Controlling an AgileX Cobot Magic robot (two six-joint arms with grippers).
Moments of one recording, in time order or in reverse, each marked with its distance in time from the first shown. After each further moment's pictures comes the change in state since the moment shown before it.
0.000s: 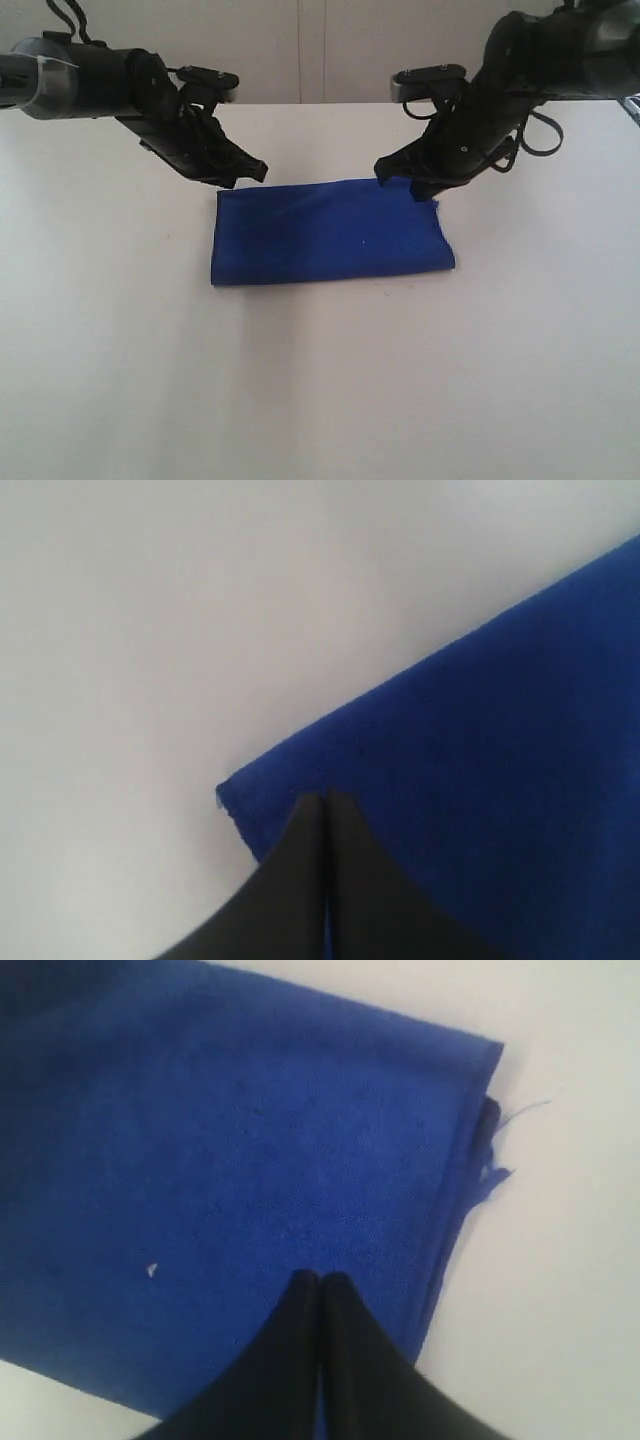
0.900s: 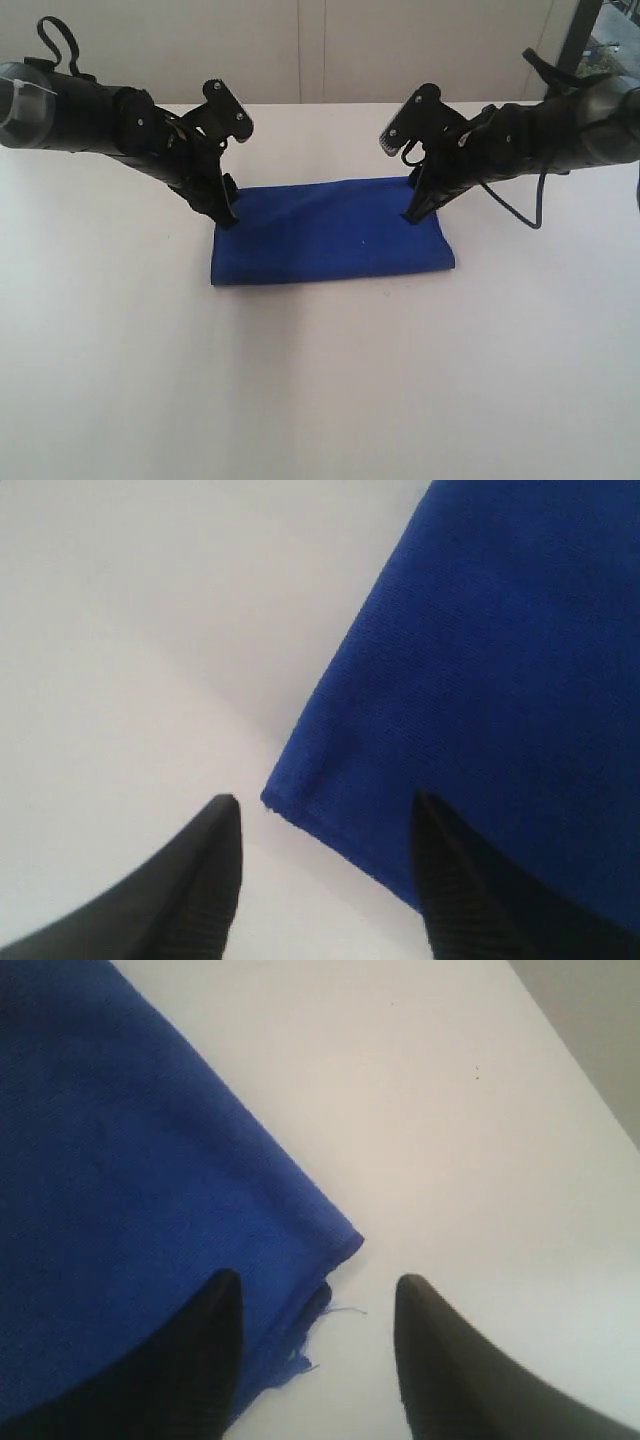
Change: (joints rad) left arm -0.025 -0.110 0.251 0.062 -0.272 0.545; right arm 0.000 0.007 0.260 -0.049 -0.677 -0.626
